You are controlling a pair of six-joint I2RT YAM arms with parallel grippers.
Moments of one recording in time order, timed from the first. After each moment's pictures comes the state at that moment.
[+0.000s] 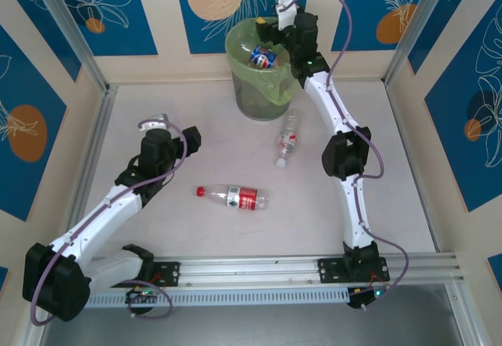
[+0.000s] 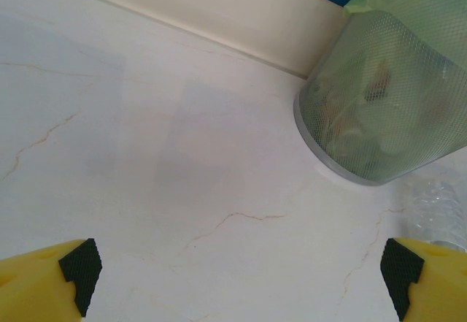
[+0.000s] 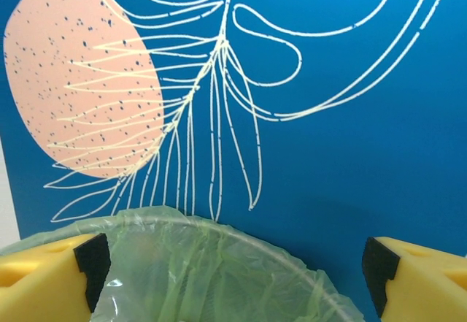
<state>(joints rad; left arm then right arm) -0.41 1.07 0.75 -0.13 -0.26 -0.57 0.30 2.41 2.55 -0.10 -0.06 -0.17</state>
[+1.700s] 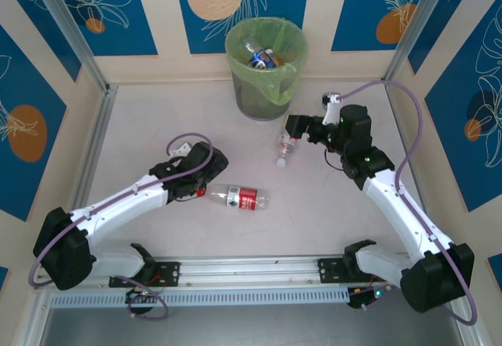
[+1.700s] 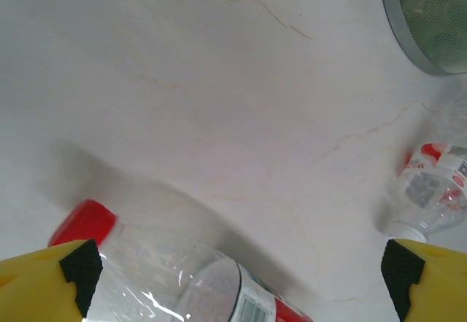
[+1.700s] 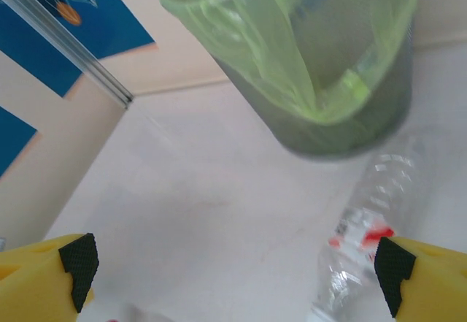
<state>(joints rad) -0.77 1.27 0.90 -0.58 -0.32 -1.34 0.30 1.07 0.93 -0.24 -0.25 0.43</state>
